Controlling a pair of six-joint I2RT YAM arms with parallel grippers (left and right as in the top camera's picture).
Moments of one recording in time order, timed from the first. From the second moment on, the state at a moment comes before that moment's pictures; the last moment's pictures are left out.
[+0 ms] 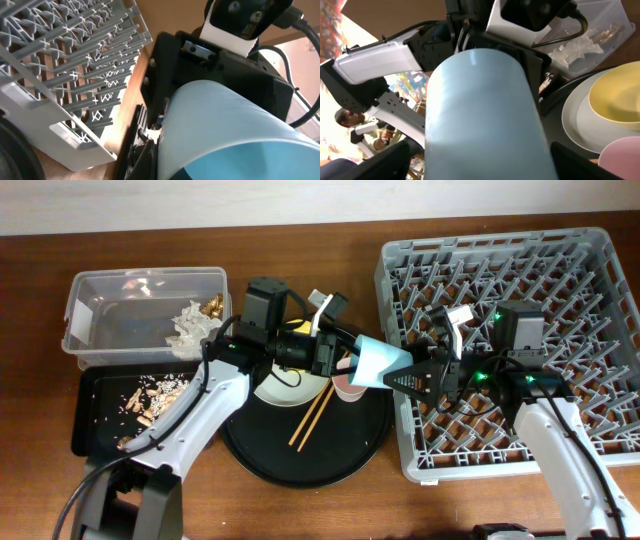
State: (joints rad) left arm -0.41 1.68 1.16 -0.13 1.26 -0.55; right arm -0.02 1.33 0.88 -0.31 -1.49 0.07
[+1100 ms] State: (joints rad) left arm -0.05 1.49 1.16 -0.90 0.39 -0.16; right arm -0.02 1.27 1.35 -1.17 -0.17 0.07
